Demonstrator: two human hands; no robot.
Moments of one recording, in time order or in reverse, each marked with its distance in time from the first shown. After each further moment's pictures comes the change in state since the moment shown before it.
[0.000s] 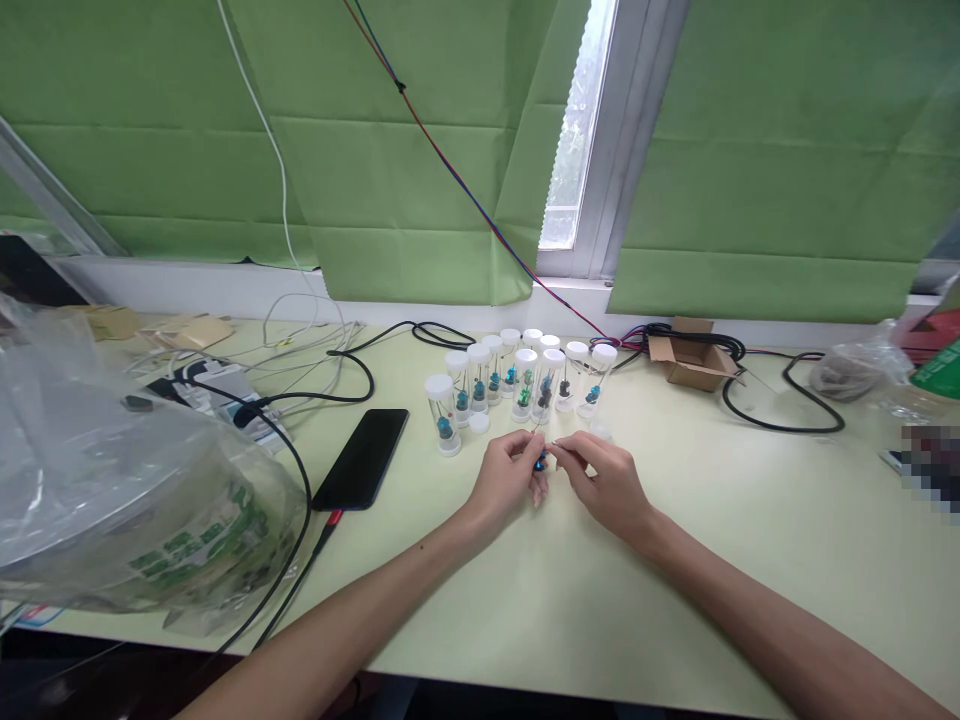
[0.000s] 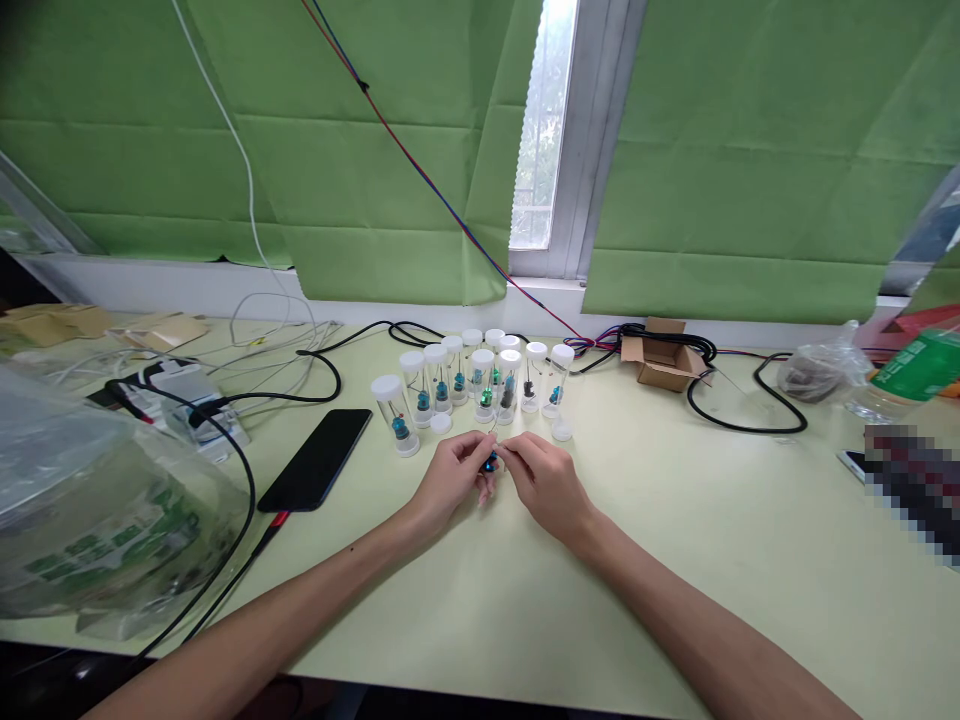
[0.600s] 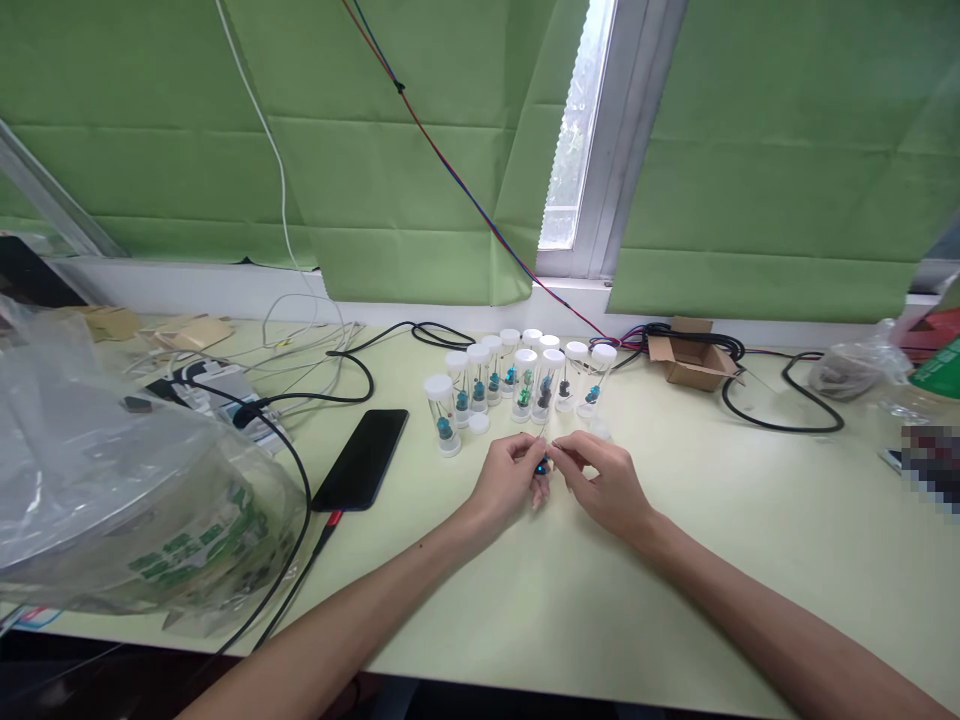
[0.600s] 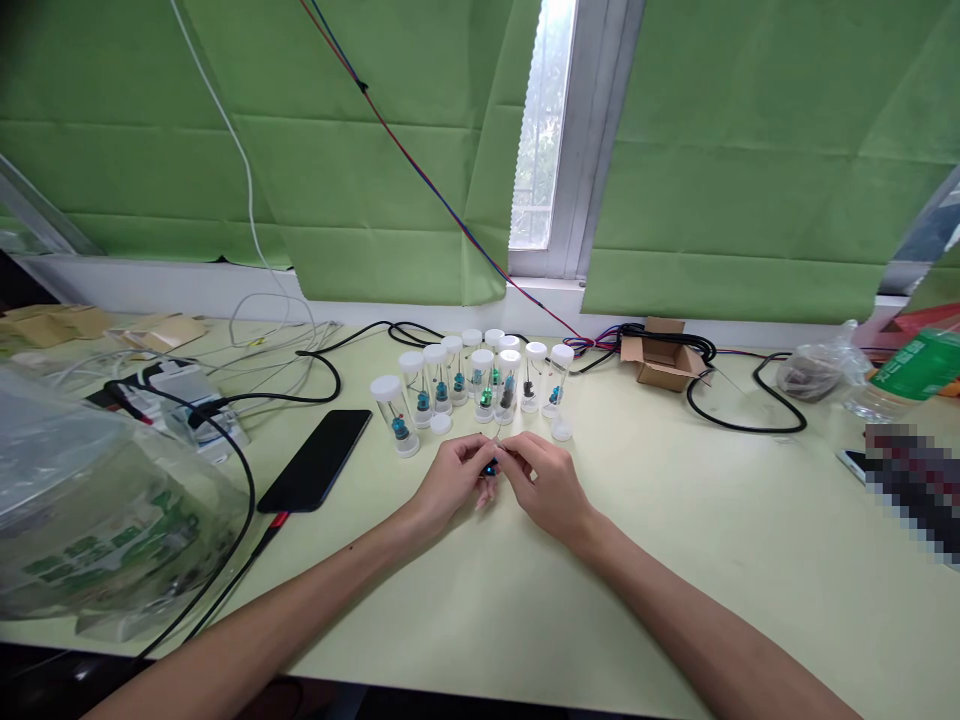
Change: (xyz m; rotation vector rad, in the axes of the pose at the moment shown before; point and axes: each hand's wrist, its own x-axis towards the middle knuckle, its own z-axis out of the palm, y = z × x) left_hand -0.001 0.003 0.001 0.003 -0.037 -0.048; right_hand -0.001 -0.001 0.001 0.092 -0.017 0.086
